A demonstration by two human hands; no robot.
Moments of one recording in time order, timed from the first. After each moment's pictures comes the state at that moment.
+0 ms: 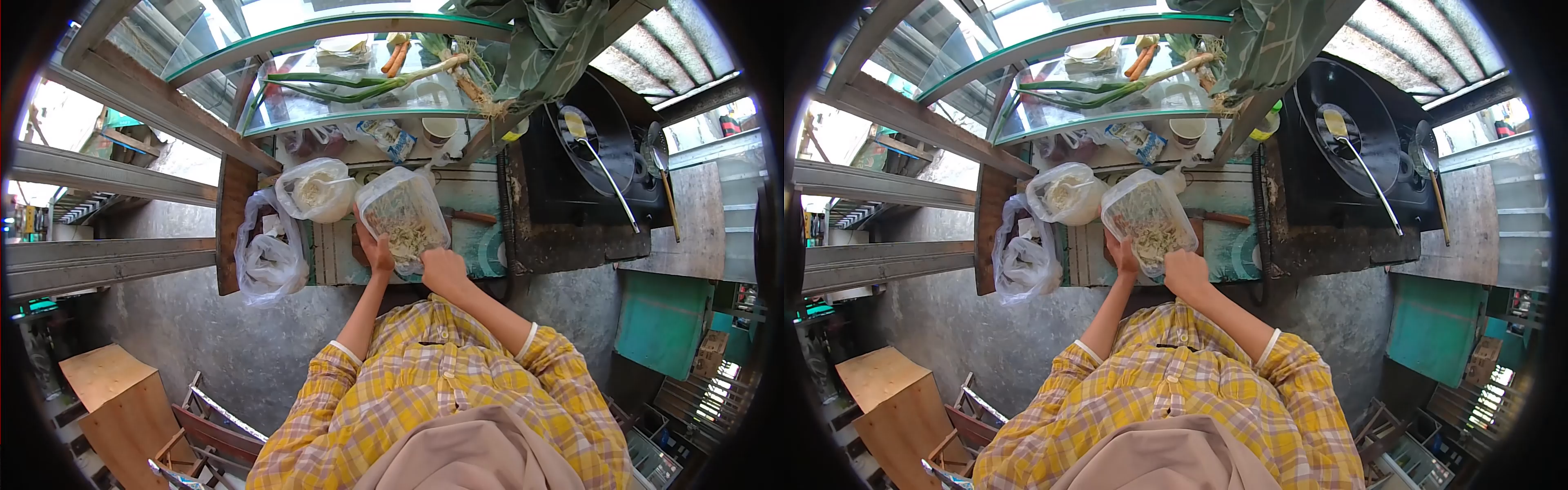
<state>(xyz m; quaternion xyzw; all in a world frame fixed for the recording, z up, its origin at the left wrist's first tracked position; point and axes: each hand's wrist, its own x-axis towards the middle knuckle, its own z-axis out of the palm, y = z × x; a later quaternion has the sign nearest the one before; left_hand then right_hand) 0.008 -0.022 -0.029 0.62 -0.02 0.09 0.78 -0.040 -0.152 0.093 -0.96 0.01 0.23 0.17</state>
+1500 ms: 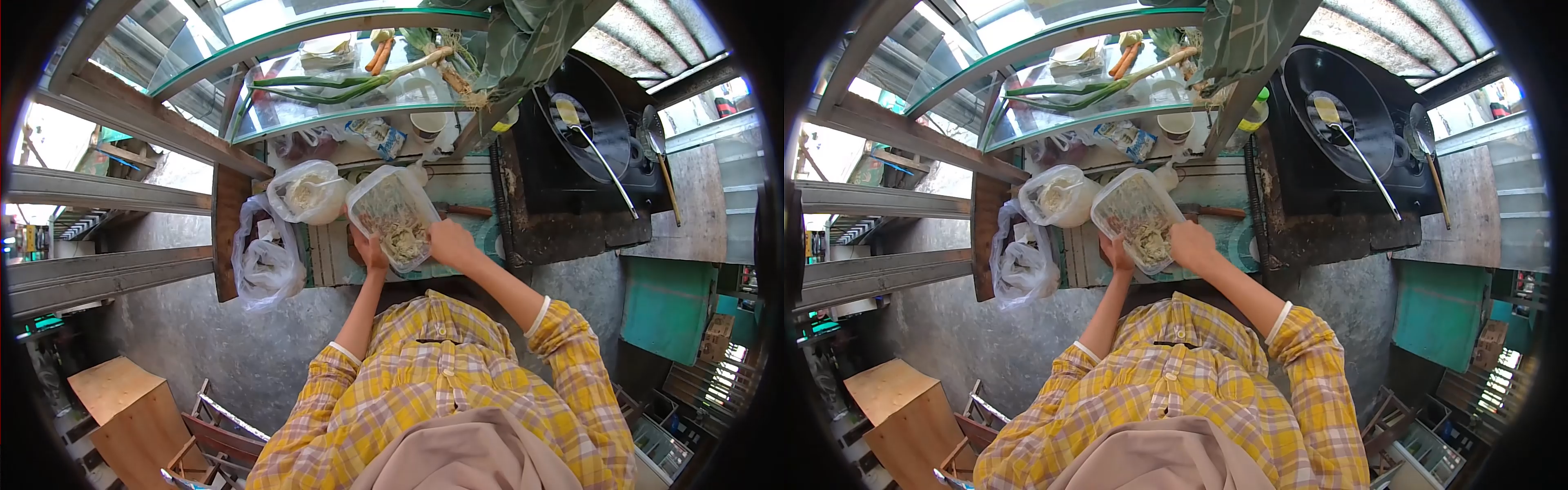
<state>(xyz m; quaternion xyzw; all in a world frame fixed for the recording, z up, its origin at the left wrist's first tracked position) 0.007 -0.019 -0.067 0.58 0.05 0.09 0.81 -0.004 -0.182 0.104 -0.94 0.04 0.28 0.18</state>
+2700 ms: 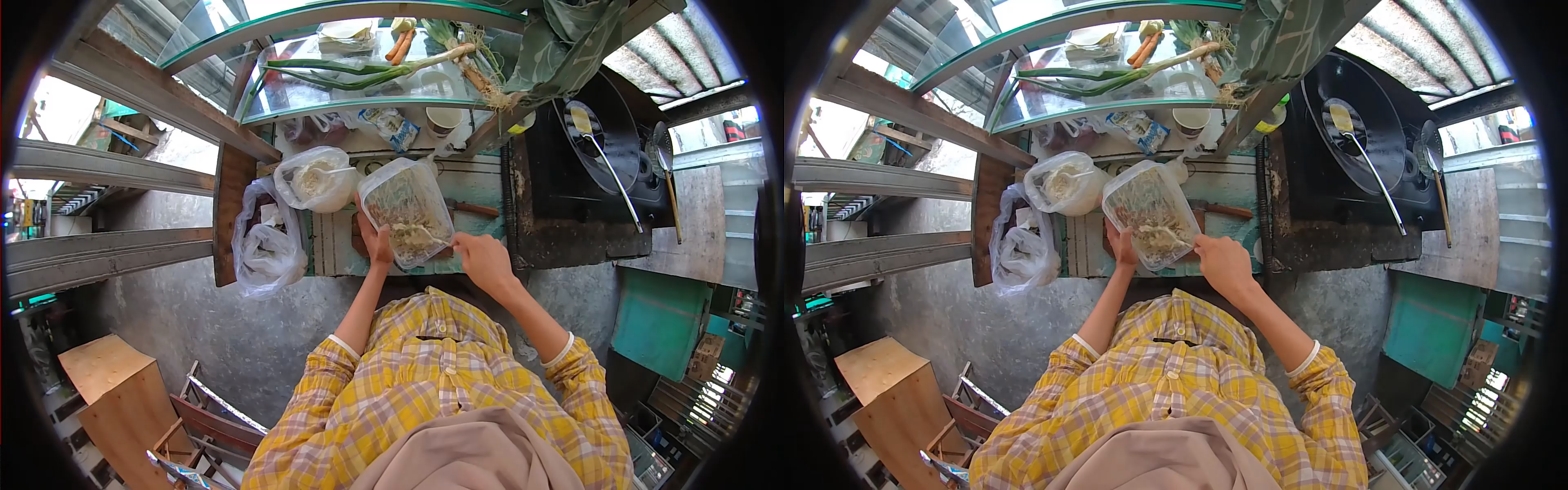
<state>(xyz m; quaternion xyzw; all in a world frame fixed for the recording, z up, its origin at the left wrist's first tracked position) 0.007 -0.021 -0.039 0.60 0.03 0.07 0.80 -0.047 -0.206 0.144 -0.95 0.05 0.15 0.26</state>
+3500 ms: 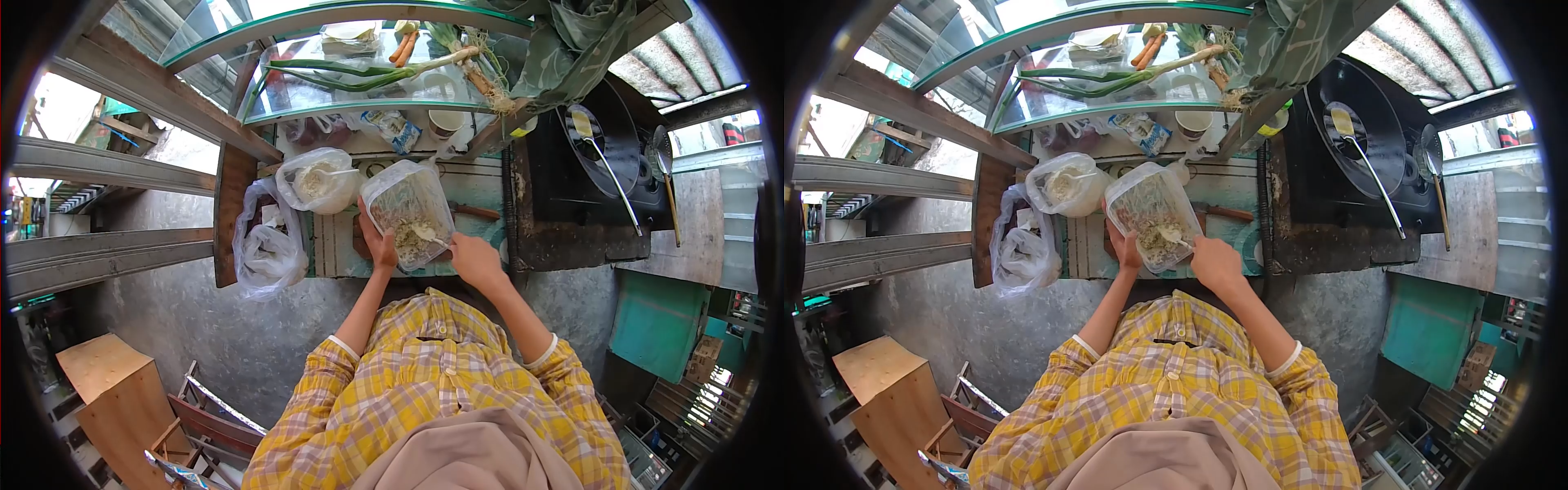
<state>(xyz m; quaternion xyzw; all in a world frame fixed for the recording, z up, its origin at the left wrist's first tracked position) 0.006 -0.022 -0.023 0.63 -0.01 0.08 0.77 -0.034 -0.189 0.128 -0.93 0.11 0.28 0.20</state>
